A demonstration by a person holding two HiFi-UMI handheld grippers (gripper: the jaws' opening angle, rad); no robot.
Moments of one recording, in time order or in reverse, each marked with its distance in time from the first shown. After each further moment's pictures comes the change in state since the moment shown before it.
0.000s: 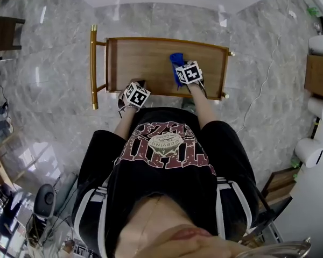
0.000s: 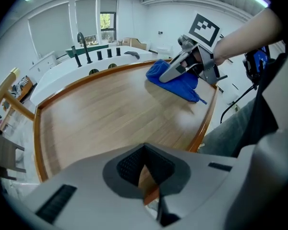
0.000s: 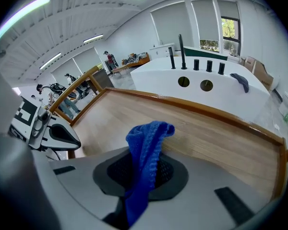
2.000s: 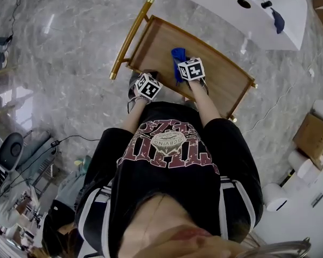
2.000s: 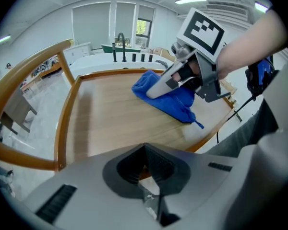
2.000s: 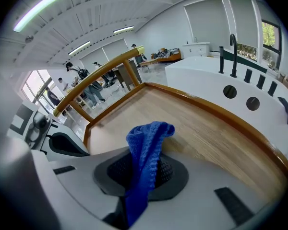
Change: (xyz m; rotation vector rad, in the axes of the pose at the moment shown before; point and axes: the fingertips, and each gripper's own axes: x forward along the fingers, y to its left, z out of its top) left arm -0.027 0.043 -0.055 -0.324 -0.120 0.118; right arm 0.086 0.141 0.057 -0.265 0.050 0.218
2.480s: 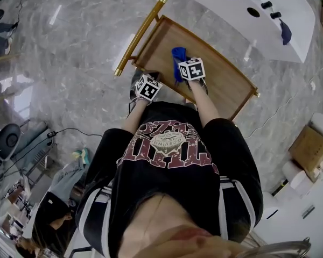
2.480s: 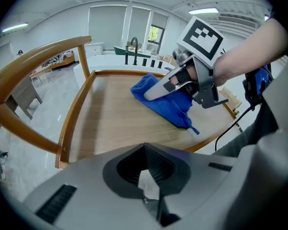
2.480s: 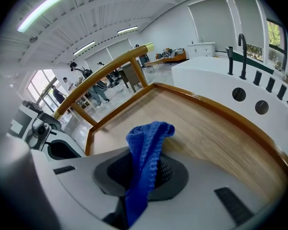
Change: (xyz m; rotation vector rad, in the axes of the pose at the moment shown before) left arm -0.009 0.015 -0.012 -0.132 -0.069 0.016; right arm 0.025 0.021 0.017 -0.022 -0.006 0.056
